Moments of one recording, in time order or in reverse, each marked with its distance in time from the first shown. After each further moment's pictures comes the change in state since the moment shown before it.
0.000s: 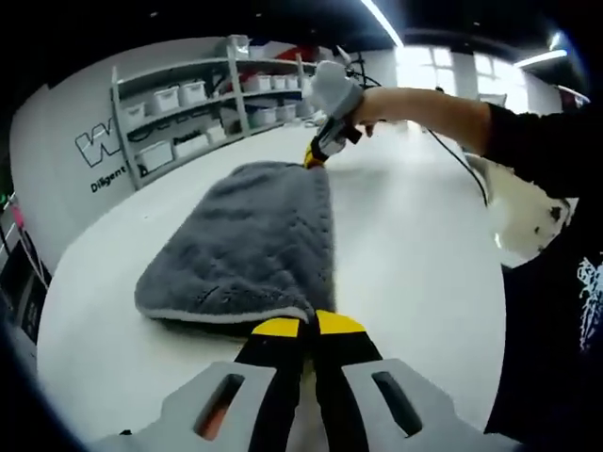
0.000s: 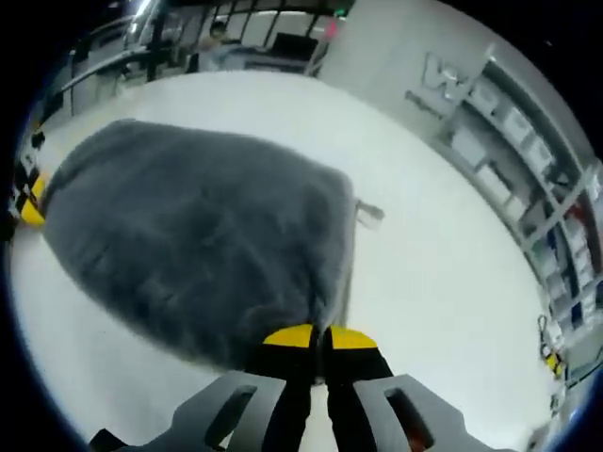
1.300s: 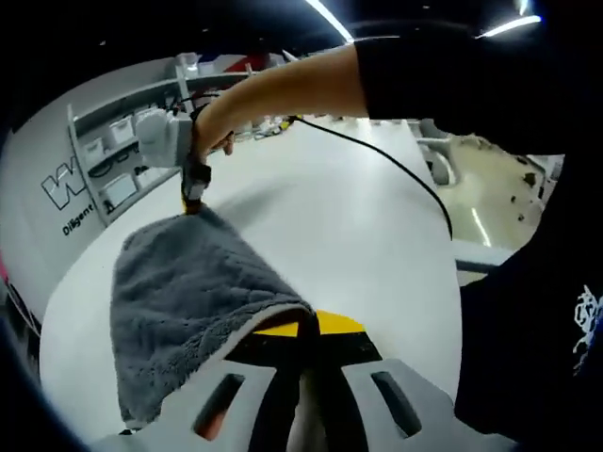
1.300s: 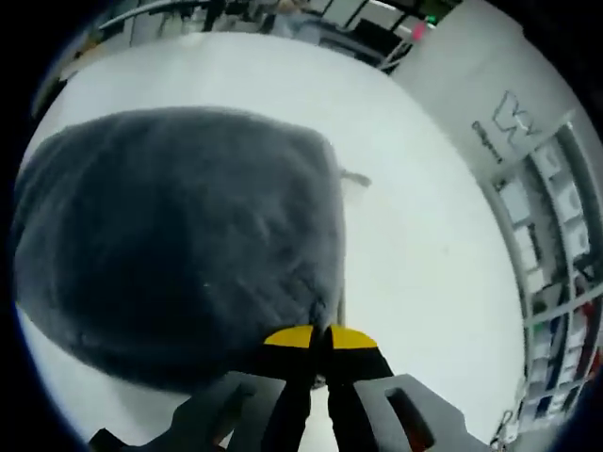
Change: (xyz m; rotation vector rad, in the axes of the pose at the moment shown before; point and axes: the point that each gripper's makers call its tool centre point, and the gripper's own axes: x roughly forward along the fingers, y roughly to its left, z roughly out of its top) left arm 0.030 -0.076 0.034 0.164 -0.025 -0.111; right arm 0.058 0.009 0.075 -0.349 0.080 0.107
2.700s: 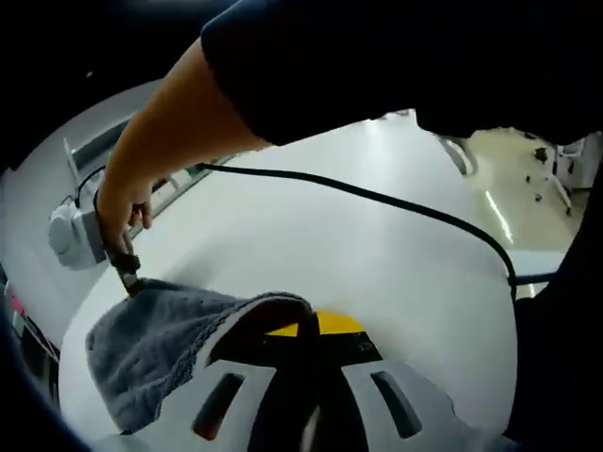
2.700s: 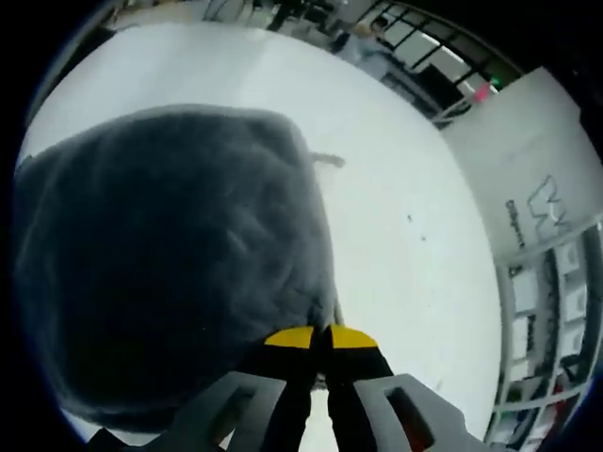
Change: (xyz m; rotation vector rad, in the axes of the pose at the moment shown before) left arm 0.056 0.004 0.034 0.100 -0.023 0.080; right arm 0.043 0.009 0.109 -0.306 -0.120 0.046
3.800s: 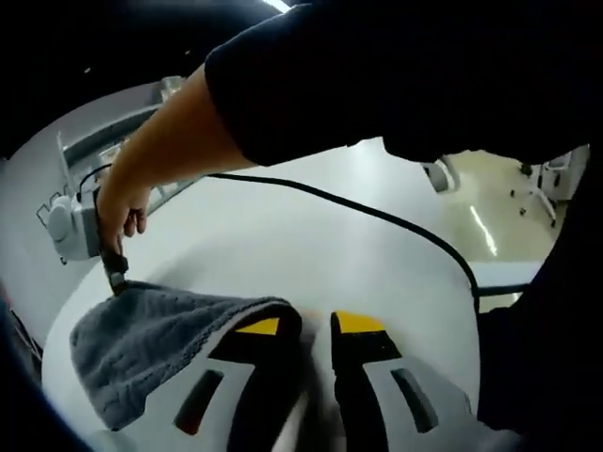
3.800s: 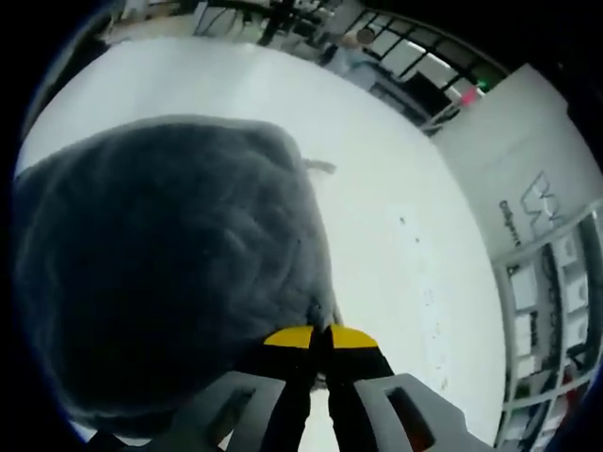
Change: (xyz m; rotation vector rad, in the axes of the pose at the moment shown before) left arm -0.014 -0.024 0.003 -0.039 -0.060 -0.091; right arm -0.002 0.005 0.000 0.051 -0.073 -0.020
